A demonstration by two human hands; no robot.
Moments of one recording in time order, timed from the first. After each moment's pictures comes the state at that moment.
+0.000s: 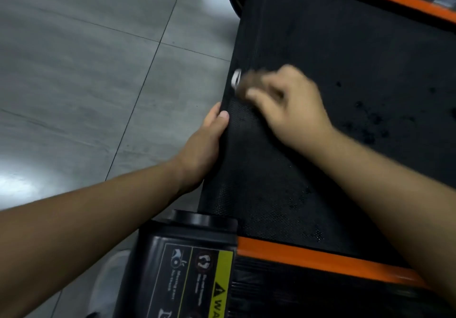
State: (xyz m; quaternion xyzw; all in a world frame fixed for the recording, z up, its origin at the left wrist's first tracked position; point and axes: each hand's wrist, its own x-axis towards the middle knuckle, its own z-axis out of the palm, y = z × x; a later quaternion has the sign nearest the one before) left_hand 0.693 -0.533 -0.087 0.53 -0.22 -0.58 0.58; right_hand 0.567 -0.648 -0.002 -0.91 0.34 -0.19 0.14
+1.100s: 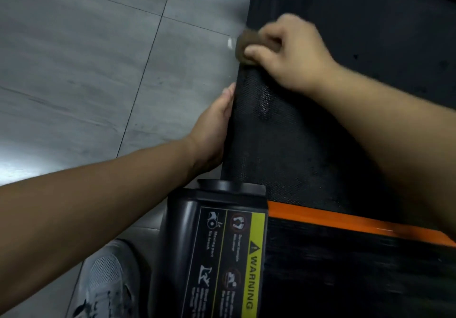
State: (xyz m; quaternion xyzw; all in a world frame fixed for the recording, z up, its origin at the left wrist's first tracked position) left_hand 0.687 -0.519 -0.079 0.43 -0.06 -0.66 0.61; right_hand 0.612 -0.660 0.010 -0.94 0.31 -0.12 0.10
